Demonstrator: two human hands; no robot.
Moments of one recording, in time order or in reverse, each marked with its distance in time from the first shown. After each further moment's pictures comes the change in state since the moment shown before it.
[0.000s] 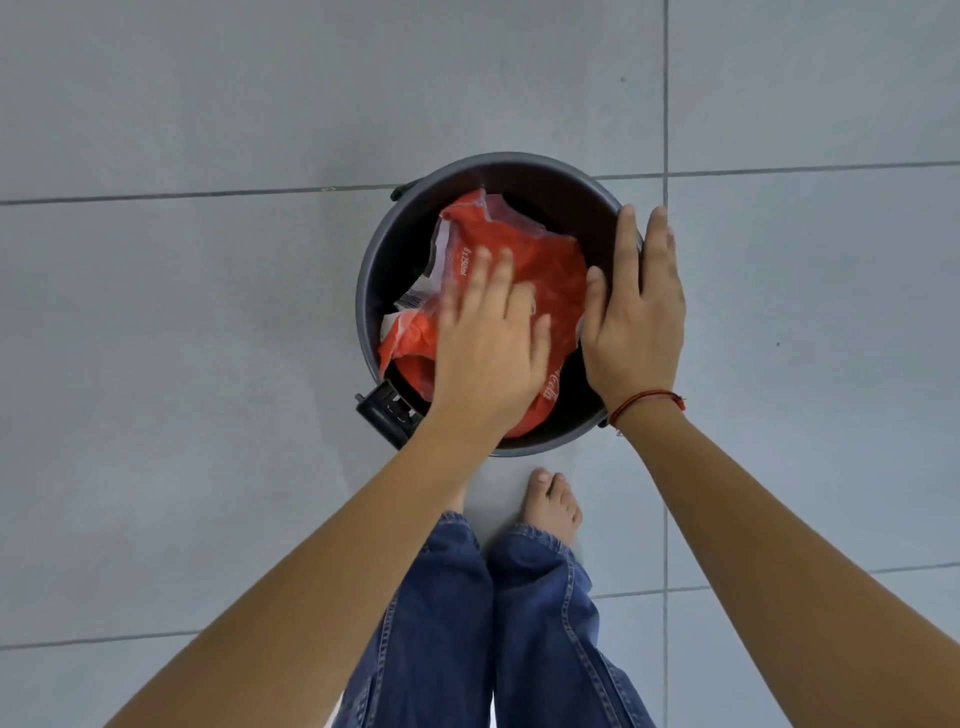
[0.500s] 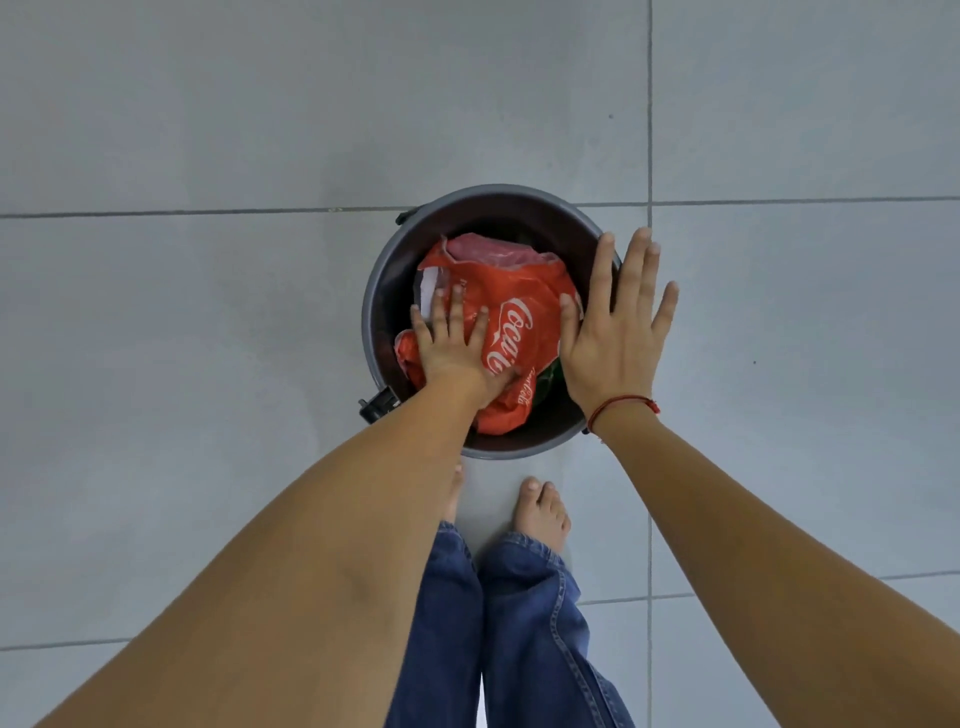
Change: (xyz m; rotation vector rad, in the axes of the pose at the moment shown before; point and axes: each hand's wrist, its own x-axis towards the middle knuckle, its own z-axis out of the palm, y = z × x) left_hand 0.029 -0.029 0.033 0.423 -0.752 -0.210; right_hand 0.000 -0.003 -0.002 -0.239 -0.128 0.017
